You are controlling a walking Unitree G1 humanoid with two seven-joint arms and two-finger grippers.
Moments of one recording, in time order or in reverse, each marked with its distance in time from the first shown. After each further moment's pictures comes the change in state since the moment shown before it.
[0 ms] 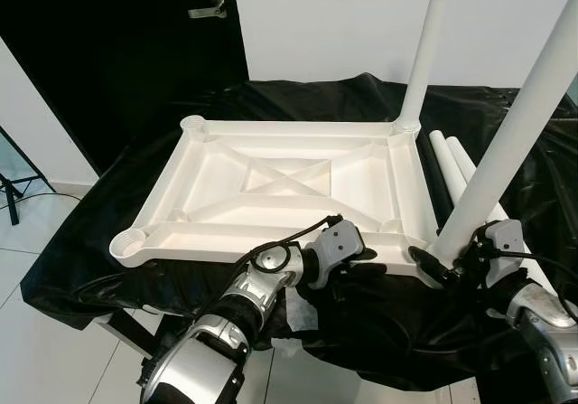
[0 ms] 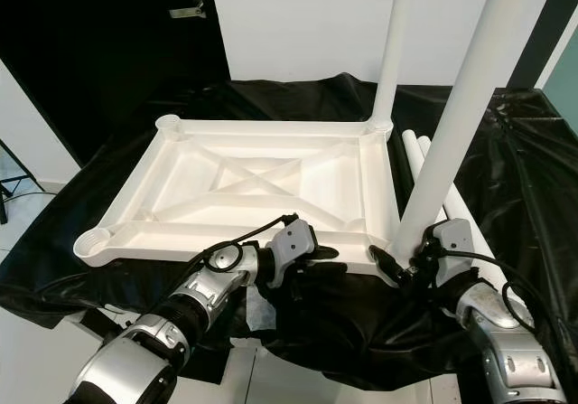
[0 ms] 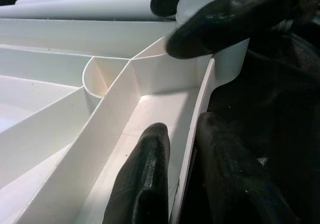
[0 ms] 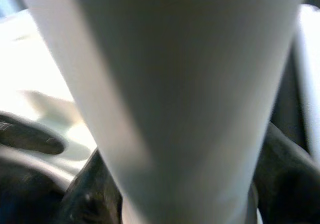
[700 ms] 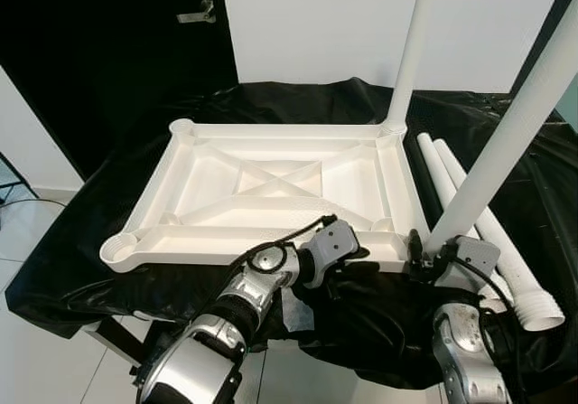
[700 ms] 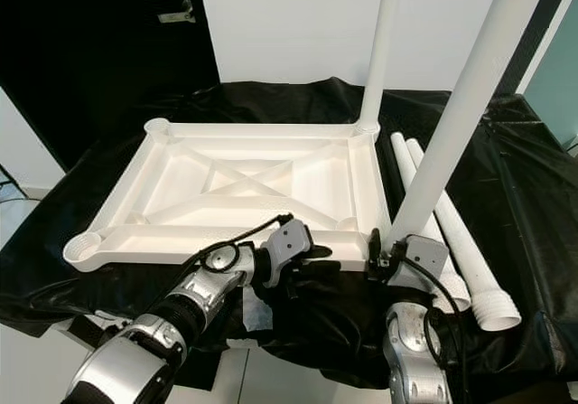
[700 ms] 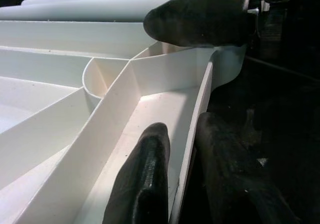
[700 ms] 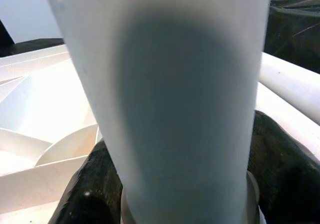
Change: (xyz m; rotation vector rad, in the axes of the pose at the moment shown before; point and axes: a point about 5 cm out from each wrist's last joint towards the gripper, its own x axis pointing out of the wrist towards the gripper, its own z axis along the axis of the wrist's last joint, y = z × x) left arm 0.004 -0.001 0.000 -0.006 0.008 -0.001; right arm 0.011 0.022 -0.006 0.135 -0.127 -0.600
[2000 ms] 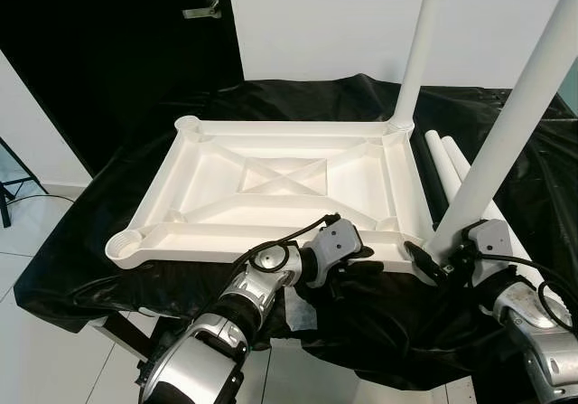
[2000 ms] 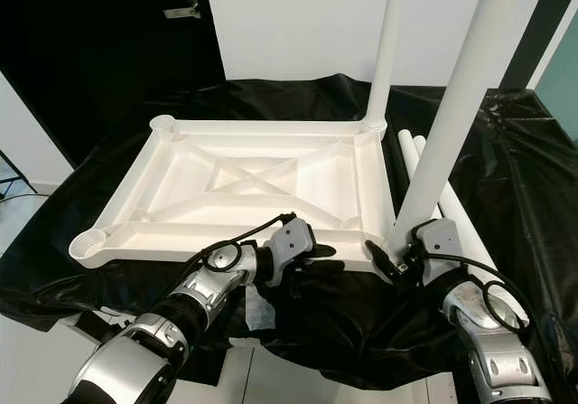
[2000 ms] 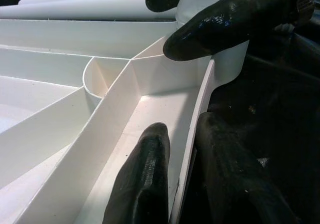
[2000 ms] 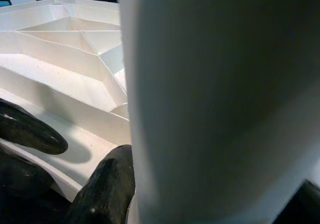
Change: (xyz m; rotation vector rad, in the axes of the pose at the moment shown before) left arm 0.001 -0.002 -0.001 0.000 -0.010 0.003; right arm 0.010 -0.033 0.019 -0.334 0.113 0.694
